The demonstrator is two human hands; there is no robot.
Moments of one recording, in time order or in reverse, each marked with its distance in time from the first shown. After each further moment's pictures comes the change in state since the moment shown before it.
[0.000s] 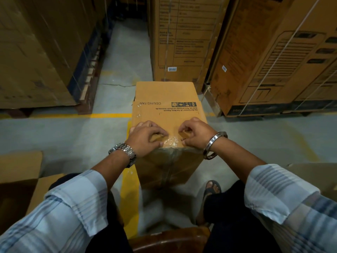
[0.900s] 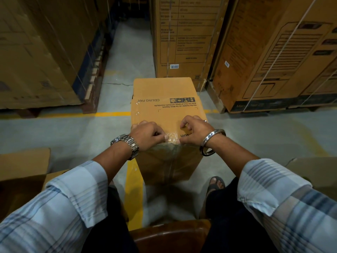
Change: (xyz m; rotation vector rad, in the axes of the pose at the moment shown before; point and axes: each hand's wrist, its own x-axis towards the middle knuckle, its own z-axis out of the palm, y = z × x) left_hand -0.002 0.014 -0.006 0.145 -0.123 -0.055; right_hand -0.006 0.001 0.013 0.020 -0.001 0.073
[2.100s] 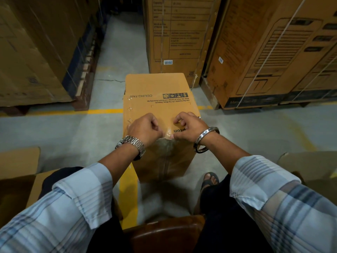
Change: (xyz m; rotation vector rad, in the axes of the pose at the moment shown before) left_hand 0.008 0.025 0.019 -0.324 0.267 -0.292; right_hand 0.002 0.008 0.006 0.141 0.066 -0.031
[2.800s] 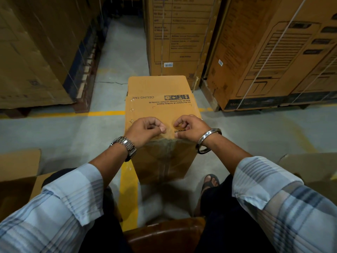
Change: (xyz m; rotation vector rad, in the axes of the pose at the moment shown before) left_hand 0.001 -0.014 -0.013 -0.445 -0.259 0.139; right_hand 0.001 0.001 -0.002 0.168 0.003 0.047
